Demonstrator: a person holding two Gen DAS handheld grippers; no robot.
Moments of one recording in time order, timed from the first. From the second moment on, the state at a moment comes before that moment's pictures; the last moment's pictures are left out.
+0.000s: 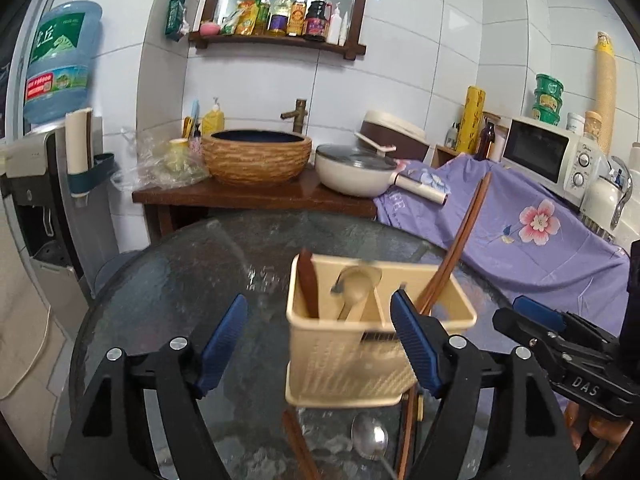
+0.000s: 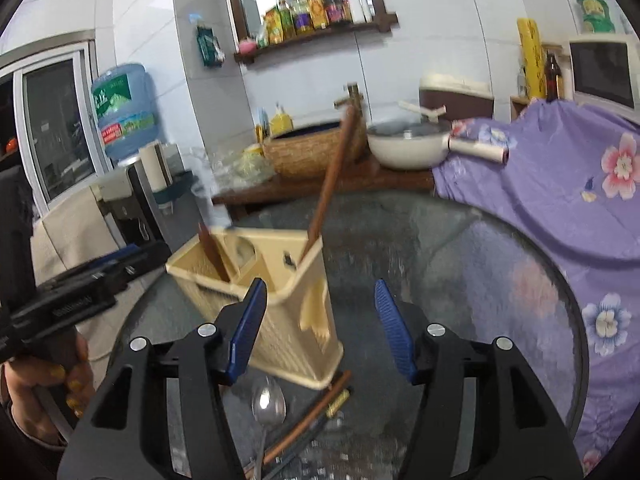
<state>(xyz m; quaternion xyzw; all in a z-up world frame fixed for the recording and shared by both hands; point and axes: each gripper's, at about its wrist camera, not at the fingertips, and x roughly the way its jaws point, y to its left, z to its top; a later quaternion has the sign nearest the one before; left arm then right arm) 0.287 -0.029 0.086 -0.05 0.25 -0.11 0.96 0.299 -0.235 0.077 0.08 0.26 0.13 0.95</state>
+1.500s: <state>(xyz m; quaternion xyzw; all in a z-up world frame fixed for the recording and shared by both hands) 0.243 -0.027 -0.053 0.05 0.41 -0.09 0.91 0.278 -0.191 -0.051 -0.05 0.43 0.08 0.90</state>
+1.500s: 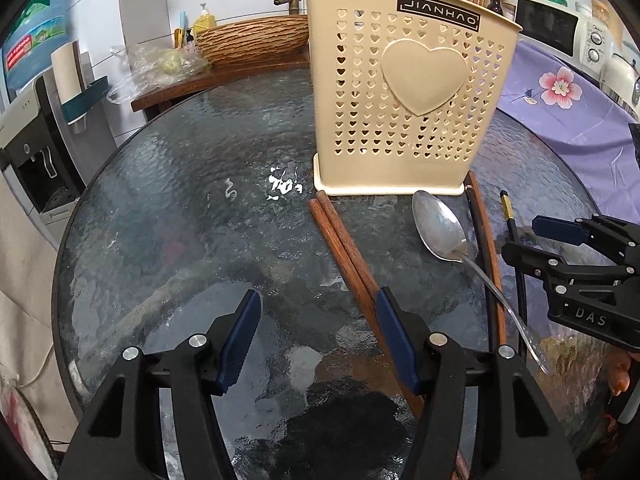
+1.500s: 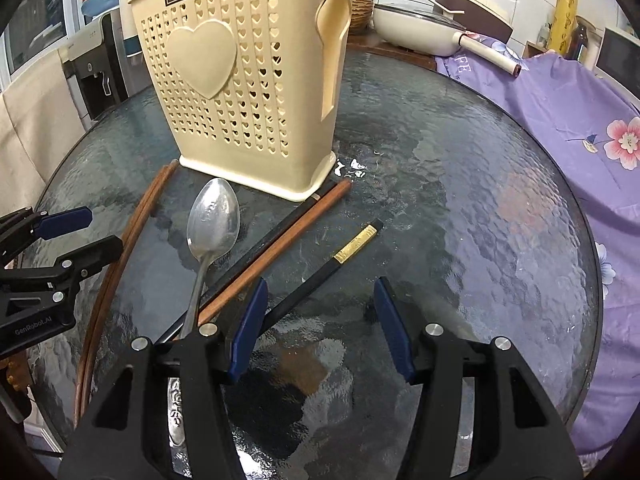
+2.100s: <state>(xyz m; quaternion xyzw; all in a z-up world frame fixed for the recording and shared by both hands) 0.258 -0.005 -0.052 0.05 0.43 -0.08 0.90 0.281 -0.221 -0.048 -0.03 0.45 0.08 0.89</state>
